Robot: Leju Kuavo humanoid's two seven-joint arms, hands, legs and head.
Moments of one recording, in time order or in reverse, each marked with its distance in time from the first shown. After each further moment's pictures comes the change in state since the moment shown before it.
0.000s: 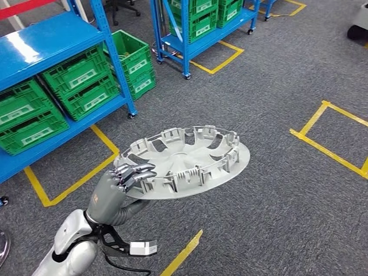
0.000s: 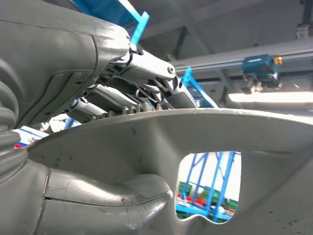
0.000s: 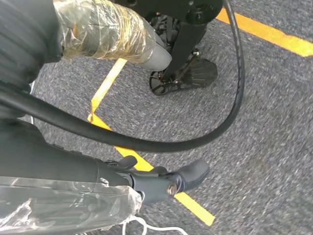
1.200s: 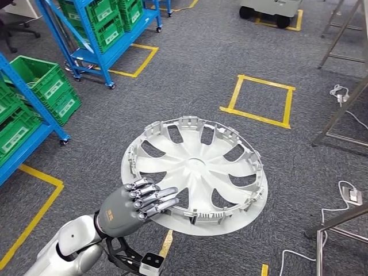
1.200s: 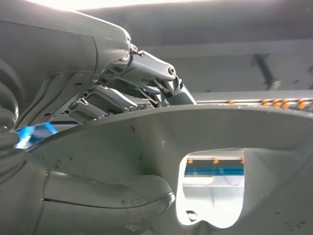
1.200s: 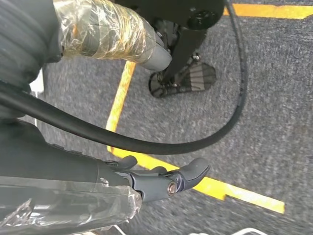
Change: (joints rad) left arm -0.082 0.074 -0.132 0.003 -0.305 0.164 -0.086; right arm -0.014 0.000 -0.008 -0.002 0.058 0.013 -0.004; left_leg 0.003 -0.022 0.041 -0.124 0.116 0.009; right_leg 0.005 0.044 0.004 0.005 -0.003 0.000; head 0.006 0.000
